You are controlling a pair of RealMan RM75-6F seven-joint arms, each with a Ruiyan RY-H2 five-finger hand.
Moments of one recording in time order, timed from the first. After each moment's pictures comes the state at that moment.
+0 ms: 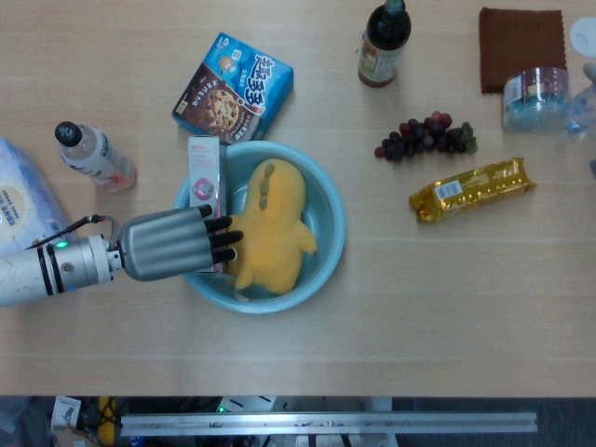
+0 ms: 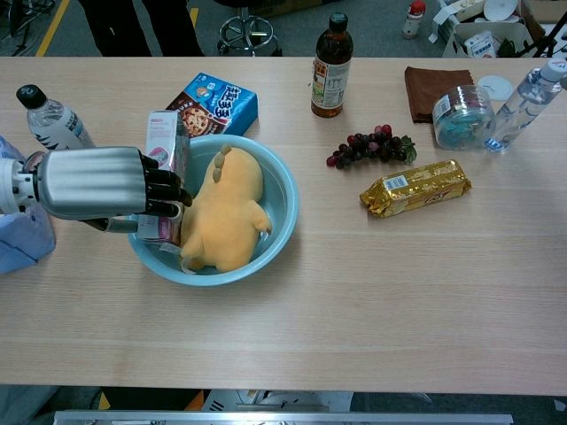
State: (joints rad) left arm -0.83 -1.34 0.27 -1.10 2.18 1.29 -0.05; right arm 0.39 -0.85 0.13 -1.99 -1.27 1.16 -0.23
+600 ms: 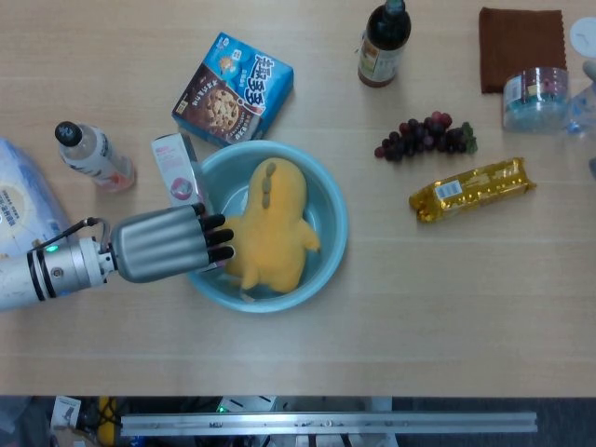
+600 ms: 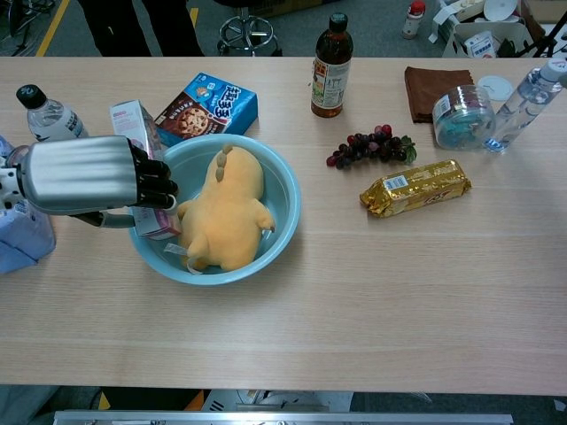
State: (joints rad) left arm -0.81 -1.30 0.26 -1.17 2.15 1.34 -0.02; right arm 0.39 -0.85 0.13 -1.99 -1.28 1.16 -0.21
